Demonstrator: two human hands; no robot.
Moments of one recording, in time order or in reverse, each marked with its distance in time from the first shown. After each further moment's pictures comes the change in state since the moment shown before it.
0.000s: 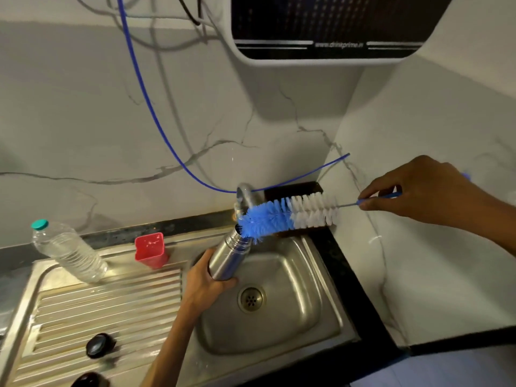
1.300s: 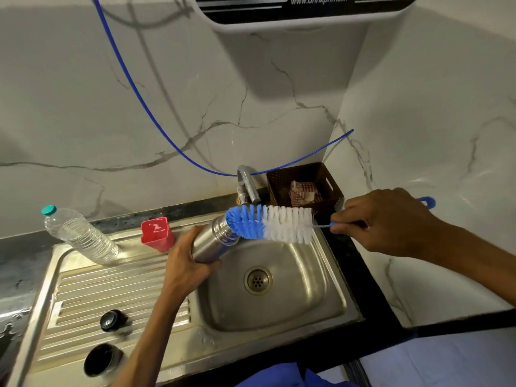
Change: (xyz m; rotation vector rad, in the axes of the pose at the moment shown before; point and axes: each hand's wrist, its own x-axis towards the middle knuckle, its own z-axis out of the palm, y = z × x) left_hand -0.017 0.027 -0.034 0.188 0.083 0.128; right_hand -0.018 0.017 0.097 0.130 0.060 -0.463
